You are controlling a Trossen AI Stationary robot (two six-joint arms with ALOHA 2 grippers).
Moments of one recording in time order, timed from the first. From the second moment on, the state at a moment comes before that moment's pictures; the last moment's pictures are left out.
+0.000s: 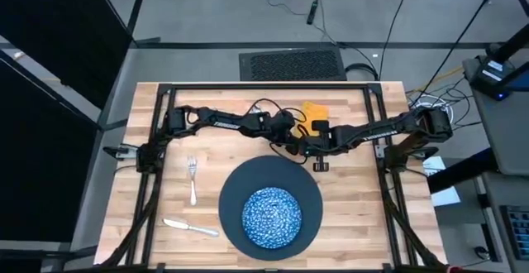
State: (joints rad) left arm 0.20 2.22 1.52 -0.14 0.19 -0.72; right arm -0.03 1.54 0.90 -0.67 0.36 -0.08
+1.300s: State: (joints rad) left arm 0.18 2.10 1.53 -0.10 0.19 -0.57; right arm -0.03 1.39 0.93 -0.70 0.31 0.01
